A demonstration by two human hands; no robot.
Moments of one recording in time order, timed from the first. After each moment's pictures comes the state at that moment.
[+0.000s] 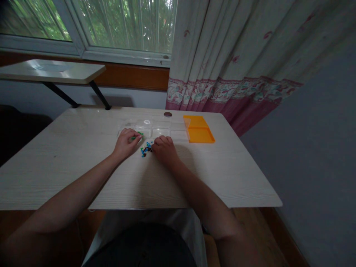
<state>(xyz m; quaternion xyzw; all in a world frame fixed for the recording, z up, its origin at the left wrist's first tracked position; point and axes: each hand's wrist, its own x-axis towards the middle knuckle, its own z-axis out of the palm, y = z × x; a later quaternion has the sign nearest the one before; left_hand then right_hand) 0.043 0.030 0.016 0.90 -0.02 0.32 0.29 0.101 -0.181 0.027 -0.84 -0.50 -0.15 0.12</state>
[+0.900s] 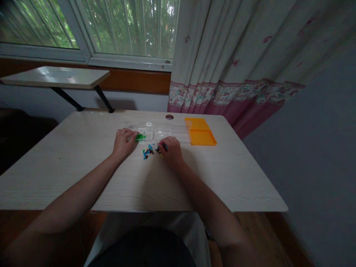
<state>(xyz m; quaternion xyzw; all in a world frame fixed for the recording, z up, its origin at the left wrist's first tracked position) 0.047 0.051 0.009 0.91 0.06 0.34 0.23 0.114 -0.191 0.017 -0.84 -0.40 -0.15 0.35</state>
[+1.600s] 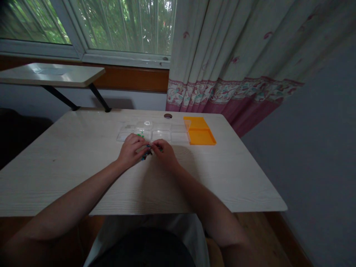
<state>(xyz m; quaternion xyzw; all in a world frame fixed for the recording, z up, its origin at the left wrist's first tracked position) 0.031 0.006 0.024 0.90 -0.16 0.35 0.21 0.100 -0.171 0.017 -0.75 -0.34 0.02 0.56</state>
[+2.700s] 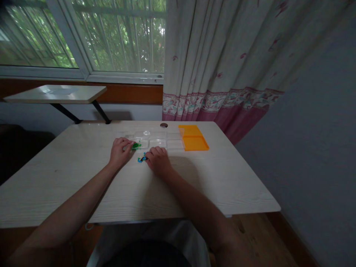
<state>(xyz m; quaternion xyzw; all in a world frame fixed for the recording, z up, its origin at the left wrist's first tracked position) 0.048 0.052 0.009 0.89 0.00 0.38 0.23 0.089 -0.175 0.025 -0.85 -0.48 -0.16 0.13</state>
